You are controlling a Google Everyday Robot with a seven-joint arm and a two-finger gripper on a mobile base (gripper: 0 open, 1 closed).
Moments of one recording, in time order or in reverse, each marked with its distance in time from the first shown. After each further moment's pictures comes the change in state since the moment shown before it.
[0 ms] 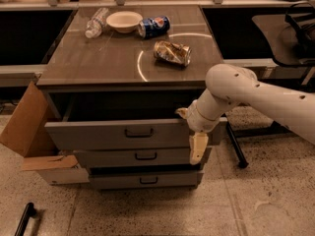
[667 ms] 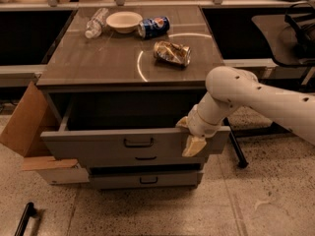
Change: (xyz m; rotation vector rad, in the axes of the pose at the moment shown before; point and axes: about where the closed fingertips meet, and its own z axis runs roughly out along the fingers) arm 0.002 0.028 0.000 -0.064 0.013 0.046
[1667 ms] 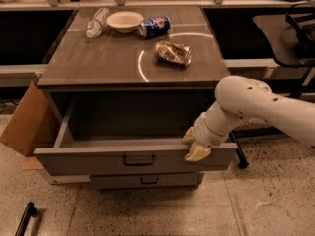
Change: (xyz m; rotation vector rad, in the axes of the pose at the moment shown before) arm 0.001 0.032 -0.008 0.045 -0.001 0.055
